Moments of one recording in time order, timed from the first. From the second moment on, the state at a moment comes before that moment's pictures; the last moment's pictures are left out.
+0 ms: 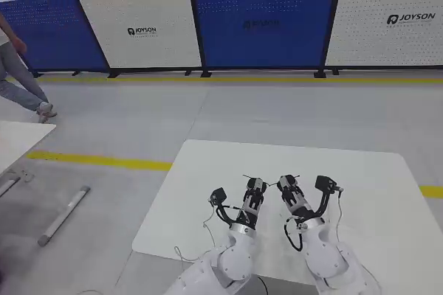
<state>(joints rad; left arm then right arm) 1.36 -1.39 -0.83 -1.49 0.14 -0.08 0.61 -1.36 -1.38 1.05 -1.56 -0.47 0.00 0.01</state>
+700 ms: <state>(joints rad) 1.36 -1.39 -0.83 -1.49 0.14 -0.08 0.61 -1.38 -1.38 1.06 -1.58 -0.49 -0.01 0.01</state>
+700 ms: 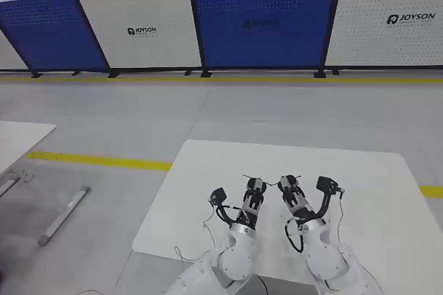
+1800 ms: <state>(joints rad) 1.36 -1.39 -0.83 -1.49 0.14 -0.08 0.61 -1.34 -1.41 1.06 -1.47 -0.38 -0.13 0.02</state>
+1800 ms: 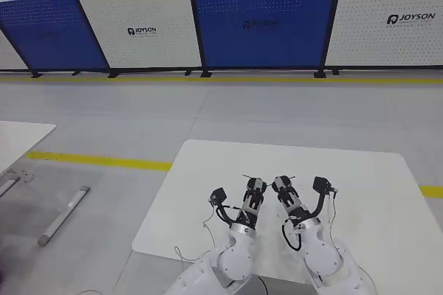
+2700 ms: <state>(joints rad) 1.38 -1.41 -0.87 -1.50 0.13 -0.06 0.55 -1.38 -1.40 1.09 -1.53 -0.44 -0.12 0.04</state>
